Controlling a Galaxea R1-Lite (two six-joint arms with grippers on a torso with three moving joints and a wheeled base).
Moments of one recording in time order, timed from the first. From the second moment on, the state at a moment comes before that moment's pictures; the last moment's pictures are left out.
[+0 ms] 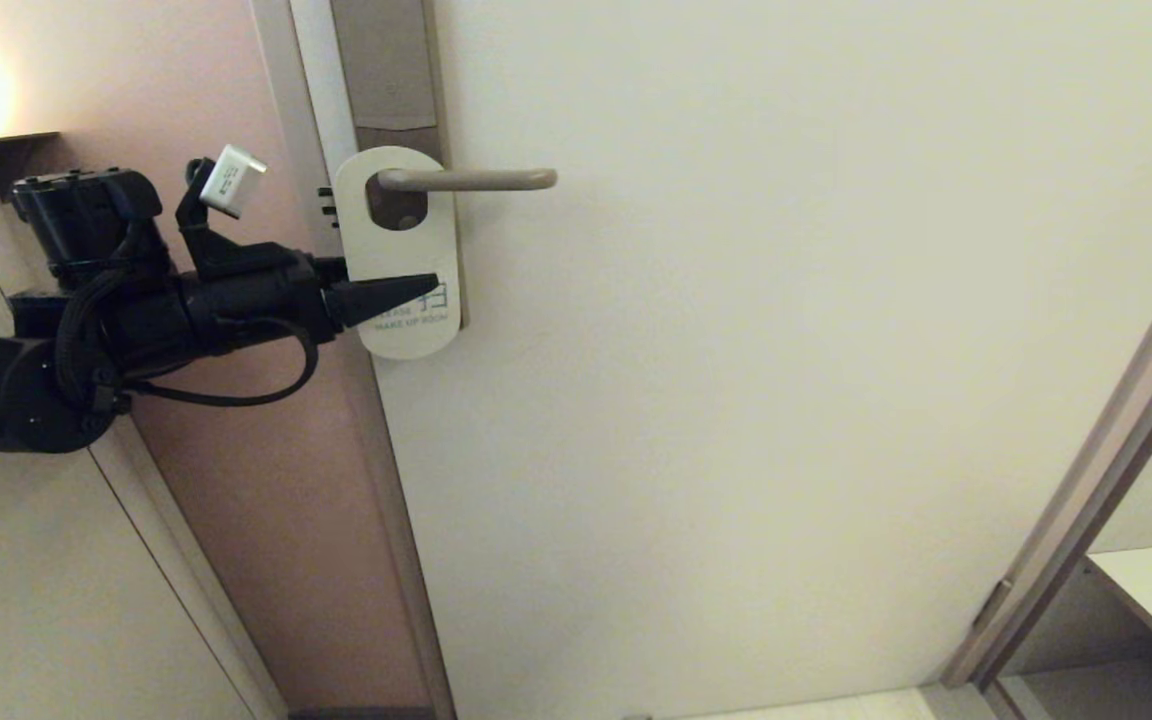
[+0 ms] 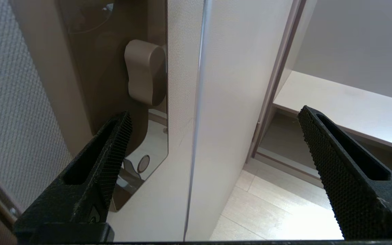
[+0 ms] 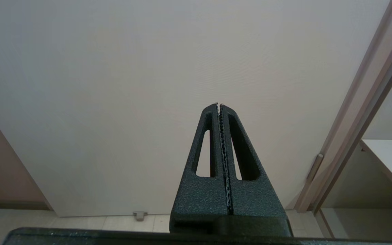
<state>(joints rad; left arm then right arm) -0.08 1.82 -1.10 -0.72 -0.94 -0.11 0.00 0.00 0.00 -0.01 0.01 0.03</state>
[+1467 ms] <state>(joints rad) -0.12 1.81 -1.13 -0.72 -0.89 -0.11 0.00 0.00 0.00 -0.01 0.01 0.03</state>
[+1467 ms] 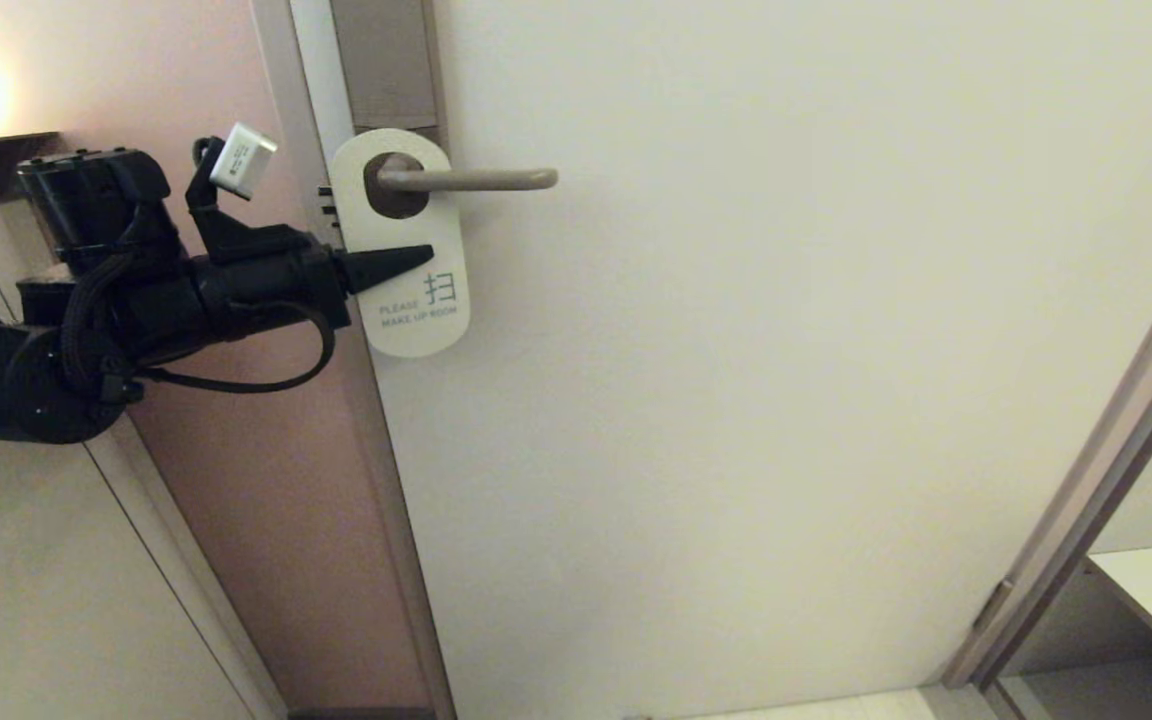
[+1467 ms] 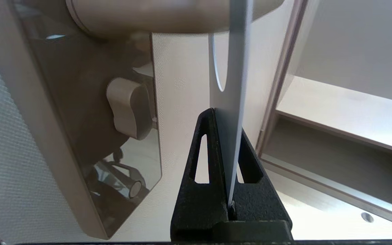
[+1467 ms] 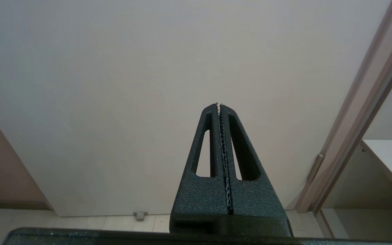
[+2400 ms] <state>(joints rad) -0.21 1.73 -1.06 -0.72 -0.72 -0.10 0.00 0.00 0.00 -0.01 0.01 0.03</state>
